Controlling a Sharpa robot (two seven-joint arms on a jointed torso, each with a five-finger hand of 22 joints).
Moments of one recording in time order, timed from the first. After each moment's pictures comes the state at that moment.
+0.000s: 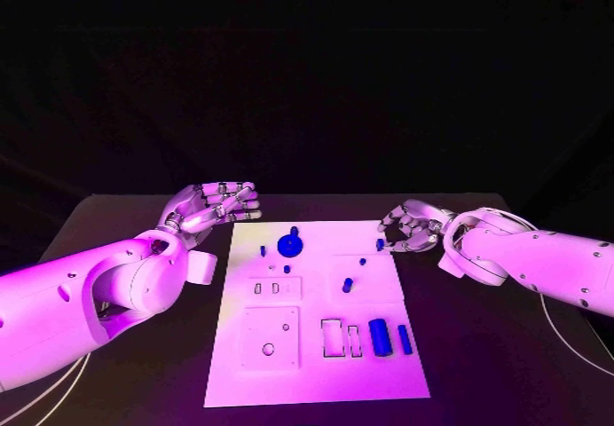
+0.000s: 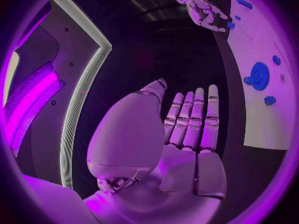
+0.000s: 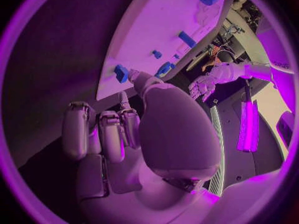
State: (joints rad) left arm 1.17 -0.90 0.00 1.58 -0.05 -0.32 0.43; left_hand 1.51 -0.12 0.24 0.28 0.21 0.85 0.22 0.17 0.12 0.93 0.20 0.07 0.06 0.90 0.17 0.20 0.20 0.17 0.86 0.27 0.23 0.09; right arm 1.26 -0.88 -0.17 1.29 -1.08 -0.26 0.09; right_hand 1.43 -0.25 0.39 0.14 0.23 0.90 0.18 0.13 0.36 1.44 0.09 1.45 1.31 1.47 0.02 1.56 1.31 0.08 1.42 0.12 1.37 1.31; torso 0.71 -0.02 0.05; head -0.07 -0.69
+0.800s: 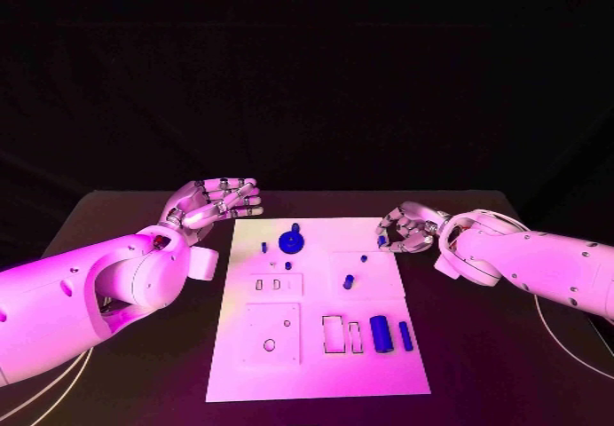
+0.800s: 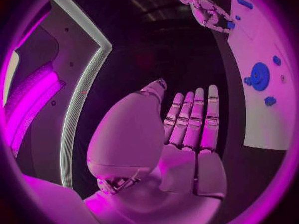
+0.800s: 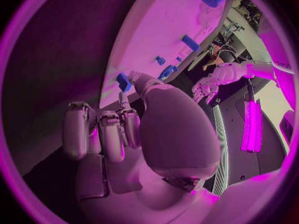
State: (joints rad) left arm 1.17 -0.90 0.00 1.58 -0.05 -0.32 0.43; left_hand 1.51 -0.12 0.24 0.28 0.21 0.85 0.22 0.17 0.12 0.93 0.20 0.07 0.06 0.90 0.17 0.20 0.21 0.17 0.86 0.27 0.23 0.09; right arm 1.23 -0.85 -0.17 1.26 -1.06 -0.26 0.07; right_hand 1.41 -0.23 0.39 0.14 0.24 0.91 0.18 0.13 0.36 1.45 0.09 1.46 1.31 1.47 0.02 1.56 1.31 0.08 1.42 0.12 1.37 1.31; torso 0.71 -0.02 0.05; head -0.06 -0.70
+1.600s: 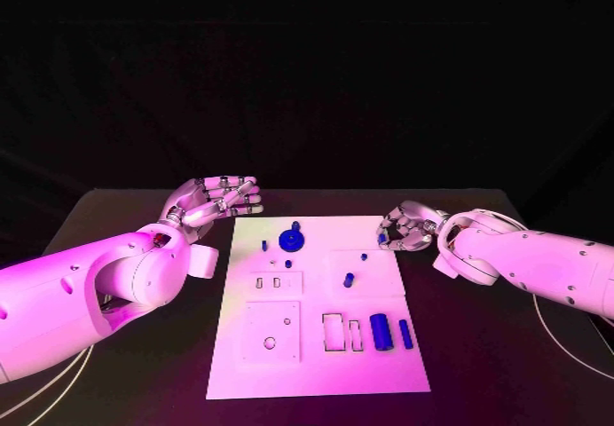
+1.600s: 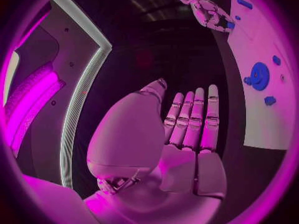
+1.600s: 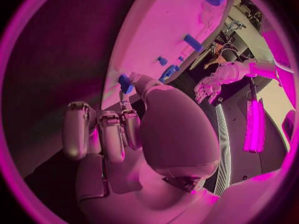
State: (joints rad) left arm 1.17 -0.90 0.00 1.58 -0.05 -0.32 0.42; left_hand 1.51 -0.12 0.24 0.28 0.21 0.85 0.22 0.17 0.12 0.93 0.20 0.07 0.06 0.90 0.17 0.20 0.21 0.17 0.86 0.27 0.23 0.09; right arm 1.23 -0.84 -0.17 1.25 -1.05 -0.27 0.05; right_hand 1.39 -0.22 0.40 0.14 0.24 0.95 0.16 0.16 0.36 1.46 0.08 1.46 1.31 1.47 0.01 1.56 1.31 0.08 1.42 0.12 1.37 1.31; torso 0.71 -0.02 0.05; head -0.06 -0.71
